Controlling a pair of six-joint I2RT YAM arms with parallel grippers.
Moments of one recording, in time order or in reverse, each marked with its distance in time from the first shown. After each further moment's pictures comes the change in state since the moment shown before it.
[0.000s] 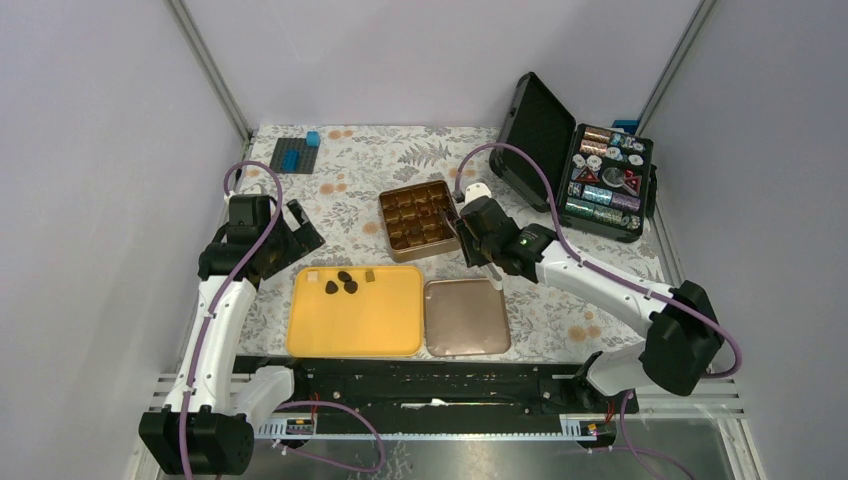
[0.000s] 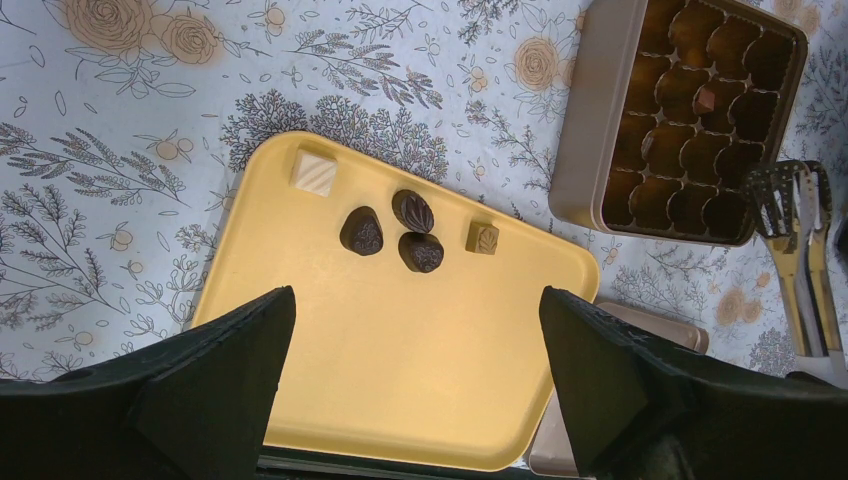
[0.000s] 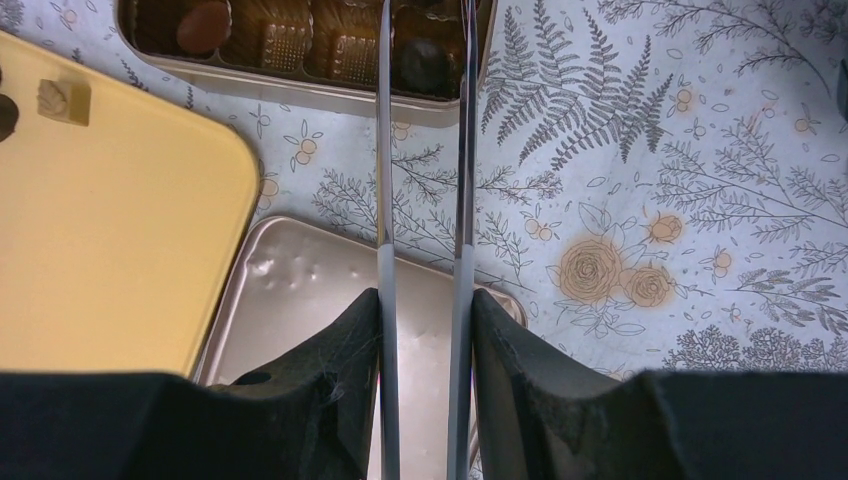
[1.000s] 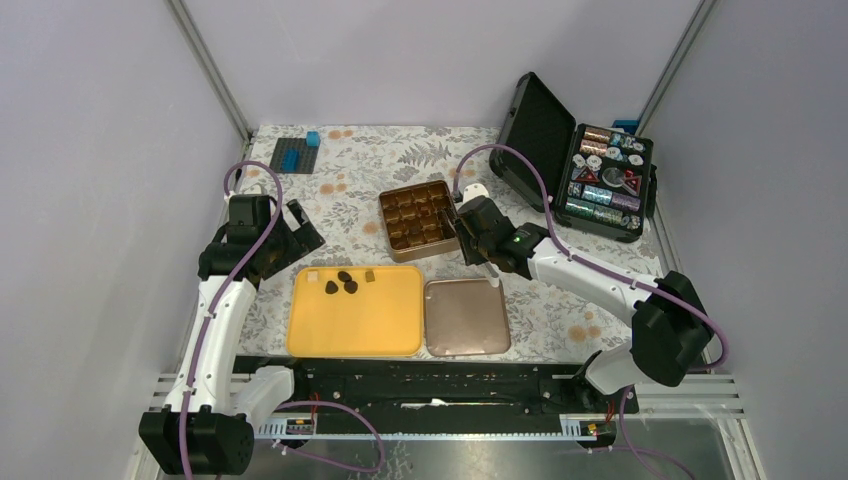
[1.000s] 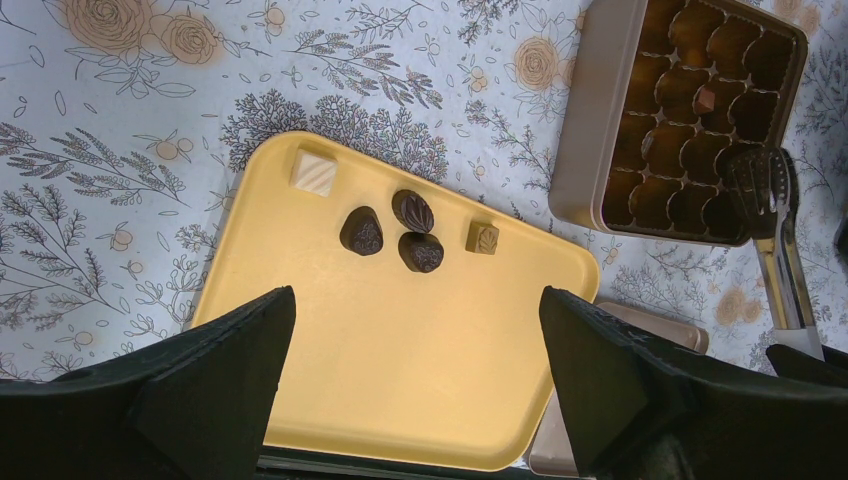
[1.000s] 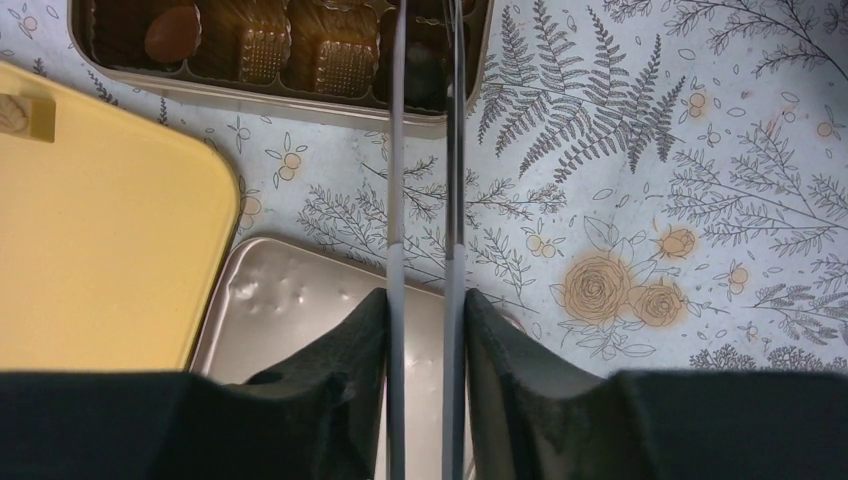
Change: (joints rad) left arm 0.000 0.000 0.000 0.000 0.000 0.000; right arm -0.027 0.066 -0.024 0.069 -0.014 -0.006
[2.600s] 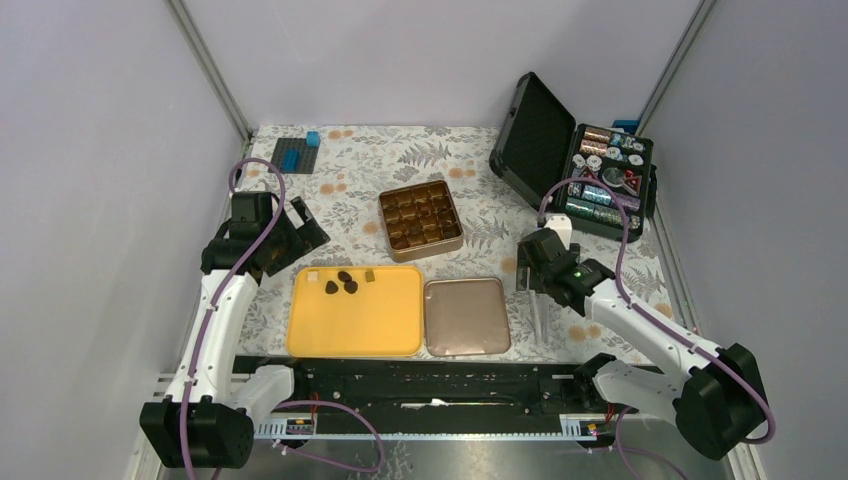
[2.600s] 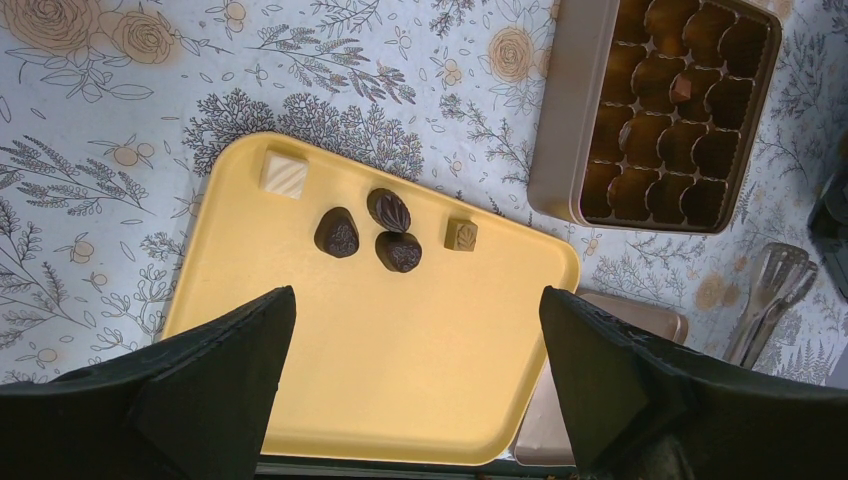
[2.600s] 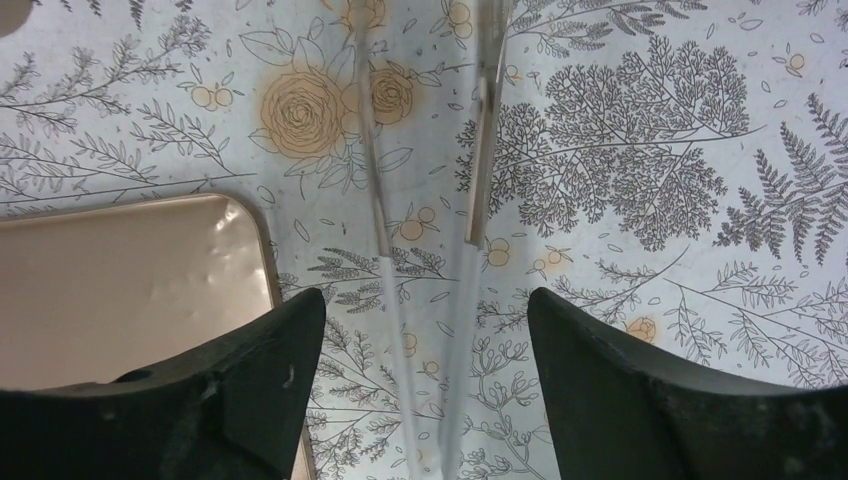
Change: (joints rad) left arm 0.000 0.033 0.000 0.031 0.058 -0.005; right arm -0.213 -0.397 -0.378 -0.166 0.166 0.209
